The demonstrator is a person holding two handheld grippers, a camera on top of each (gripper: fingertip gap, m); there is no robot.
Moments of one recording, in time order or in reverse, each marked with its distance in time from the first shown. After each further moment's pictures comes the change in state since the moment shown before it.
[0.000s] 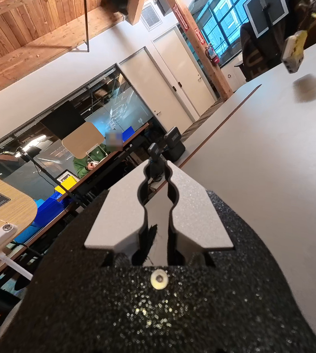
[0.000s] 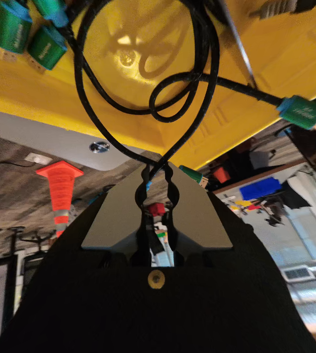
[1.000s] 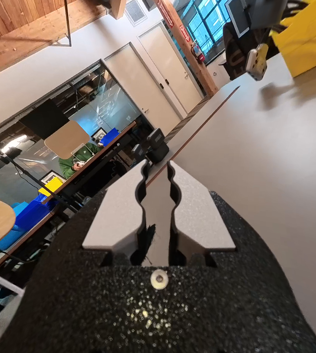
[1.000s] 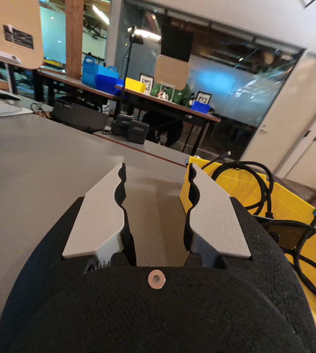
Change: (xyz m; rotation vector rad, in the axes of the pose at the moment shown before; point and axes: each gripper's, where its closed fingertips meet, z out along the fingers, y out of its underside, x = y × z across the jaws) left arm 0.028 -0.011 -0.003 -0.016 0.070 -0.014; right arm -0.083 -0.171 -0.190 1.860 0.513 0.829
